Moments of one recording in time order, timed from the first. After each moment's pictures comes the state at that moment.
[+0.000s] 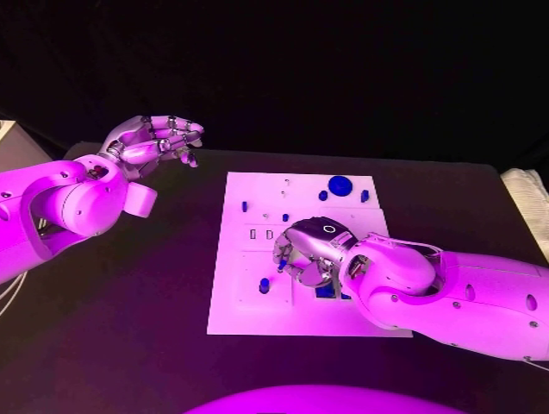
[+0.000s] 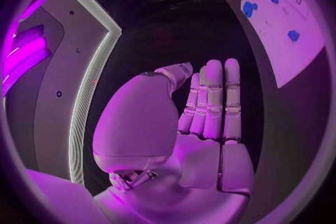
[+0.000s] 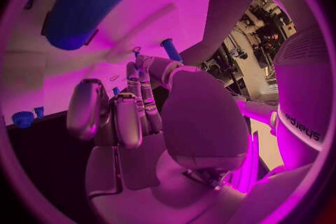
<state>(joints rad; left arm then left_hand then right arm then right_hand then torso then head) 1.30 -1.02 -0.03 1.52 -0.14 -0.15 0.33 1.41 -0.17 0.54 0.13 0.15 0.73 0.19 0.52 0.41 0.89 0.12 0.71 0.34 1.09 0.05 0.95 0.59 0.17 0.86 0.15 0.91 0.60 1.15 -0.74 -0.18 1.76 -1.68 -0.39 -0.25 1.36 -0.19 0.69 -0.03 0.19 1.07 0.13 0.35 0.29 1.19 0.08 0.20 0.12 1.47 -0.01 1.41 1.25 0.08 1.45 0.08 1.16 1.31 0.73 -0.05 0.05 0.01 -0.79</state>
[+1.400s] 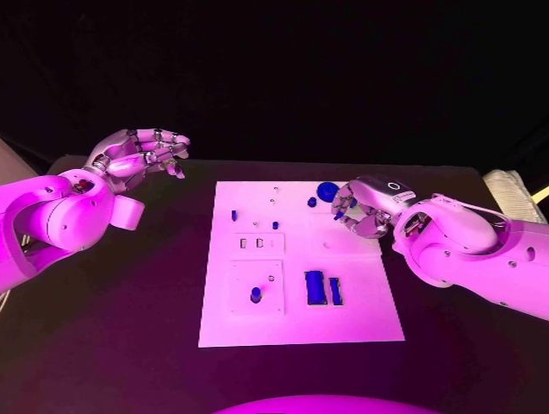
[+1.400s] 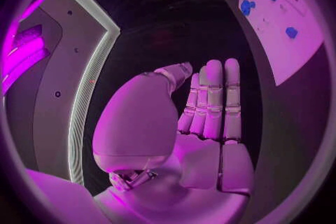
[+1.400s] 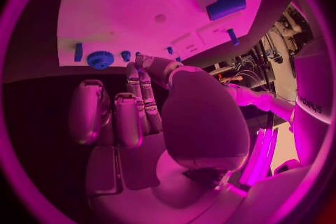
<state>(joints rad) 1.30 -1.01 -0.03 1.50 -0.14 -0.15 0.33 1.40 -0.17 0.54 0.13 0.15 0.73 0.19 0.52 0.41 0.89 0.12 0.71 0.34 1.09 0.05 0.95 0.59 0.17 0.86 0.15 0.91 0.60 1.25 -0.95 -0.15 1.69 -1.66 -0.45 -0.27 1.36 -0.19 0.70 -0.03 0.19 1.07 0.12 0.36 0.29 1.19 0.08 0.19 0.12 1.47 -0.01 1.42 1.26 0.08 1.46 0.08 1.20 1.31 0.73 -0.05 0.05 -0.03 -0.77</state>
